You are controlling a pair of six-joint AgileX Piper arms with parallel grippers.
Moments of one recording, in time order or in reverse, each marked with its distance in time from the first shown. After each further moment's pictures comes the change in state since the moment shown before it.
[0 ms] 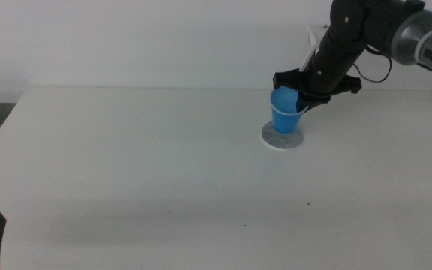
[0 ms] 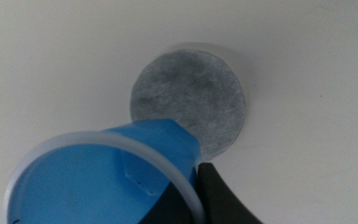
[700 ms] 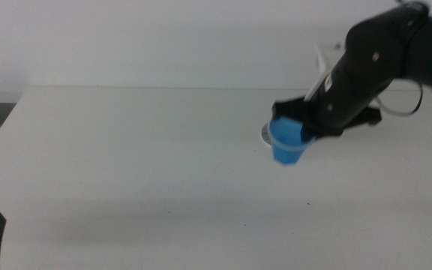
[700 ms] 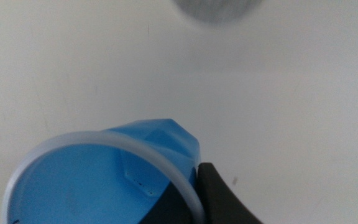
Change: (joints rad) left arm 0.000 0.000 0.000 0.000 0.000 0.000; right arm 0.173 -0.422 0.544 -0.111 -0.152 0.231
